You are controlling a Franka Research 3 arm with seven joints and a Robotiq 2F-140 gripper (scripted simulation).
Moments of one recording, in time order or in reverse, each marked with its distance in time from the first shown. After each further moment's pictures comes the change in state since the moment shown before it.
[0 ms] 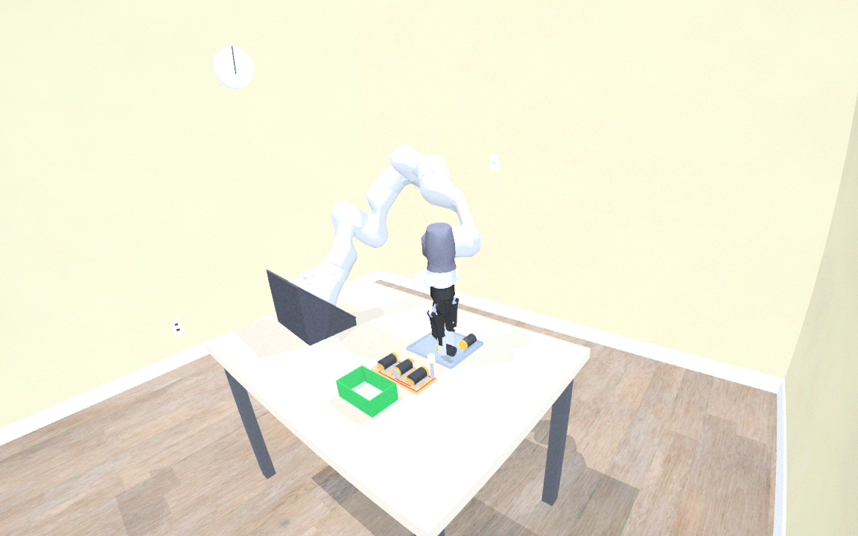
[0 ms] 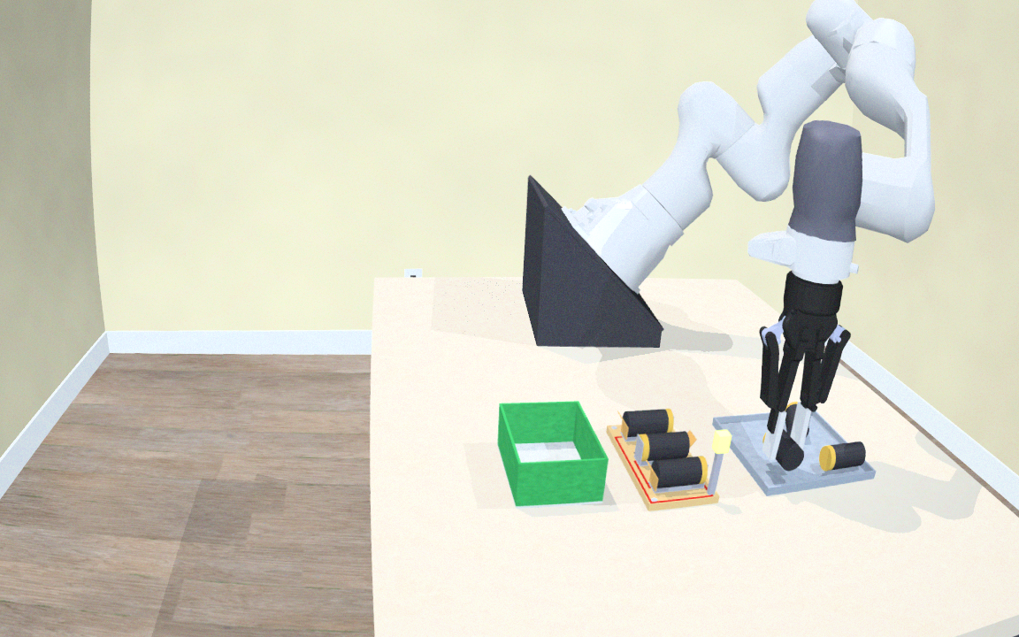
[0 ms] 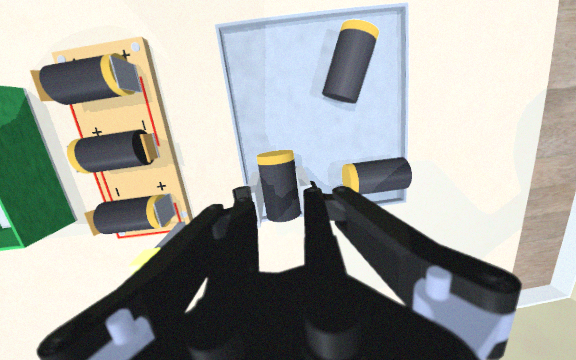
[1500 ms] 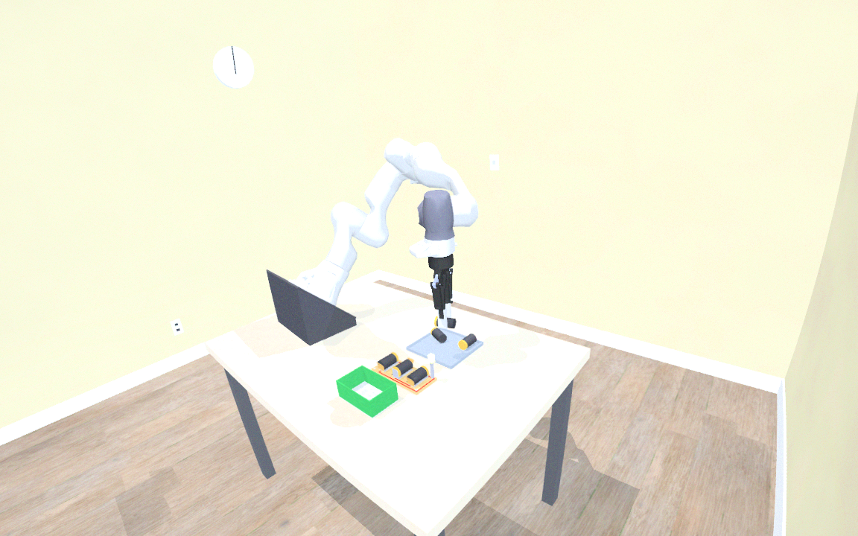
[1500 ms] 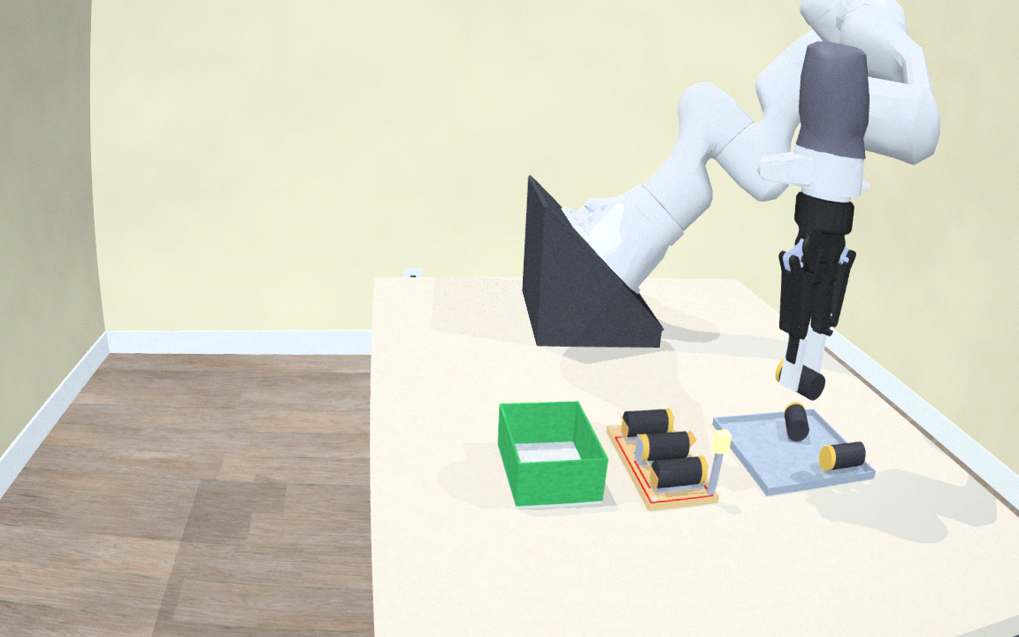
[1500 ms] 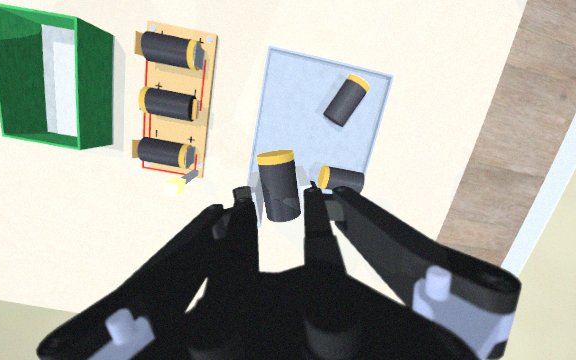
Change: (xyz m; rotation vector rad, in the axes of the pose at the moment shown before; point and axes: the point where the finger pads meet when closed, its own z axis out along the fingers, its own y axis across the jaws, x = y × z) arm 0.000 0.002 -0.097 -0.007 0.000 -0.318
